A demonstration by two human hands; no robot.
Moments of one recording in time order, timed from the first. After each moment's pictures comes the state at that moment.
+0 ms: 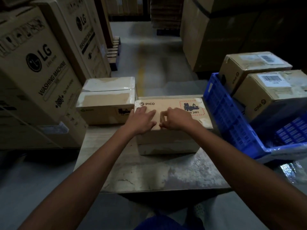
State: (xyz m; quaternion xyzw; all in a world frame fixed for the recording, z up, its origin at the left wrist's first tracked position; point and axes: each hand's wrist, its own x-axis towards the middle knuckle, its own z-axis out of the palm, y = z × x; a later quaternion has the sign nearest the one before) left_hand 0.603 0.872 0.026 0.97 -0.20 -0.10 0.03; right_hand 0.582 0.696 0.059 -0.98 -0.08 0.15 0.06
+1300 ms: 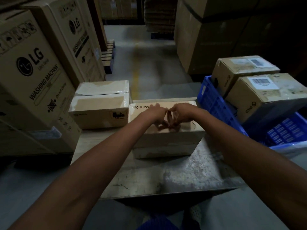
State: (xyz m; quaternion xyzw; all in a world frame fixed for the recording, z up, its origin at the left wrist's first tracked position) left_hand 0.640 0.784 0.051 0.95 -0.23 -0.21 0.02; right_hand 0.613 0.641 0.077 -0.97 -0.06 0.22 0.06
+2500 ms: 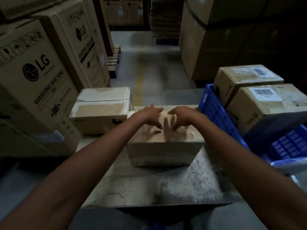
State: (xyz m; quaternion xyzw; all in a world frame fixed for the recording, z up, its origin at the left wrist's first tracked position) left_hand 0.654 0.796 0.083 0.95 -0.19 -0.23 0.04; right_hand 0.631 0.630 0.089 -0.97 -0.06 0.21 0.09
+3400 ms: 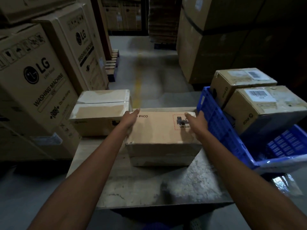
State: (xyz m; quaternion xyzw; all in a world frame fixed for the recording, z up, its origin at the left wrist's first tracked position) left_hand 0.683 0.870 -0.009 0.78 0.19 -0.13 0.58; right_hand 0.598 0.597 0.032 -0.79 0.29 -0.05 0.54
